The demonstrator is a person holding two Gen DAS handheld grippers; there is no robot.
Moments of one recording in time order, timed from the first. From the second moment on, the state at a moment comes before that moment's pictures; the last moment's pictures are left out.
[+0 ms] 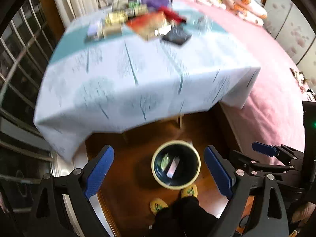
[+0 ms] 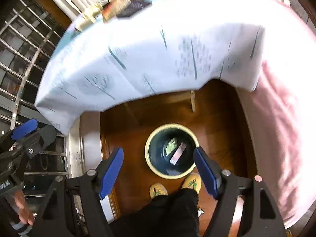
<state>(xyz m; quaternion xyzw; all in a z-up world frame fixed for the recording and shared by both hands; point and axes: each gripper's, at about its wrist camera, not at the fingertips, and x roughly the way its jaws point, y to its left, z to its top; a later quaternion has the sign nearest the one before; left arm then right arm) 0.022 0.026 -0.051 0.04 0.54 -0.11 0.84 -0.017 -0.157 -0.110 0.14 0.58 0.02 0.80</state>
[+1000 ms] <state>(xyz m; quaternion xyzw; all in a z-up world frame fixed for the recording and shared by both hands) 0.154 -0.042 0.006 0.05 0.47 -0.13 0.87 0.129 -0.245 0.011 0.10 0.44 0.01 0.89</state>
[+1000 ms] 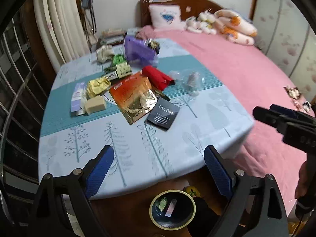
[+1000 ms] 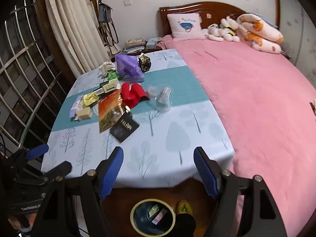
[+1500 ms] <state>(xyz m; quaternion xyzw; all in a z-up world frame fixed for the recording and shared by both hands) 0.293 -0.114 -0.101 0.07 0.57 -0.05 0.82 0.280 -0.295 -0.058 0.03 0.51 0.16 0.85</state>
